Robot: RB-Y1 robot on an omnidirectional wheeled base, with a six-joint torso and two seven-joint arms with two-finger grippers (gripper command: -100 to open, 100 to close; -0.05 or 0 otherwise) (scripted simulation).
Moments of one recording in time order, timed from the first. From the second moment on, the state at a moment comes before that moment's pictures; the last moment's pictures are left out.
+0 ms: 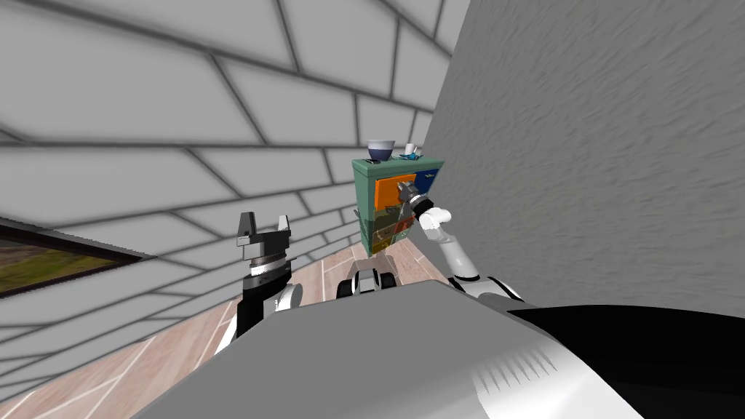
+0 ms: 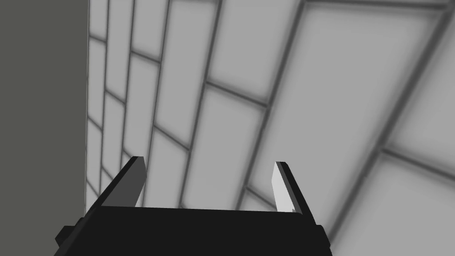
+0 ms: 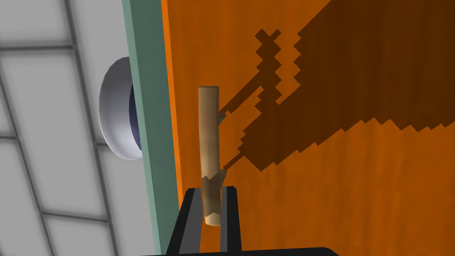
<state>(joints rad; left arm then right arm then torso) 0.52 0.04 0.05 -2.20 0.02 -0.61 0.15 -0.17 -0.48 -0.06 -1.97 2.51 -0.33 0.09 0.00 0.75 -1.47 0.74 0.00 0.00</state>
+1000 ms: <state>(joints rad) 0.52 0.03 0.05 -2.20 0.02 -0.61 0.15 -0.22 -0.52 -0.09 -2.00 2.49 -0.42 0.05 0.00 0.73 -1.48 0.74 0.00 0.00</state>
